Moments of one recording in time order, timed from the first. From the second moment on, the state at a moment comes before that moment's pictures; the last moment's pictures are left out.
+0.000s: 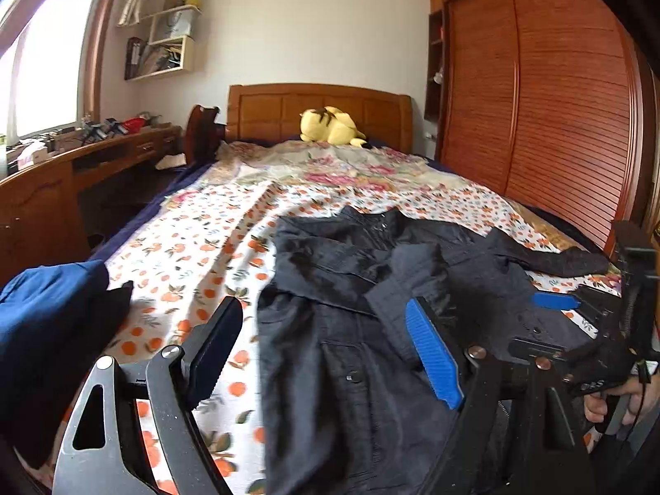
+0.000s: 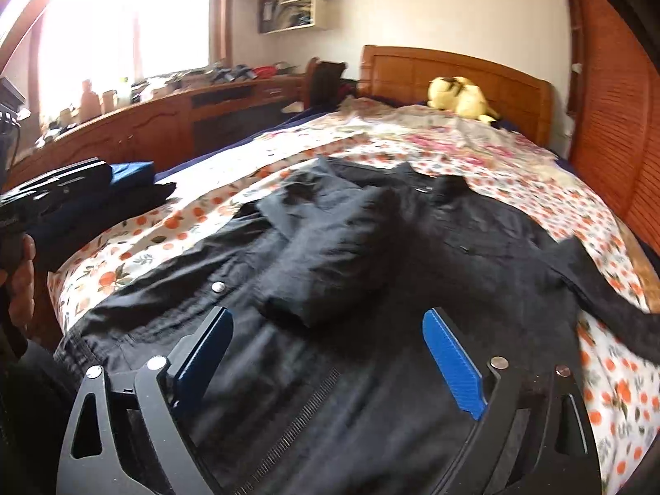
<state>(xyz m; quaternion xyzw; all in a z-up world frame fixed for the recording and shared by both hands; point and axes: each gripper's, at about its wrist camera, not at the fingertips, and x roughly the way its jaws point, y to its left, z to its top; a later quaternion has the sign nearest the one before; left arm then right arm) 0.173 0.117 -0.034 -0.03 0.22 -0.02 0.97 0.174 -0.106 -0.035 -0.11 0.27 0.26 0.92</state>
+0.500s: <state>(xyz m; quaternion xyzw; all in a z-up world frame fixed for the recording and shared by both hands) 0.155 0.169 -0.046 -0.05 0.23 0.00 0.97 0.279 -0.025 -0.097 -0.21 0.40 0.27 0.85</state>
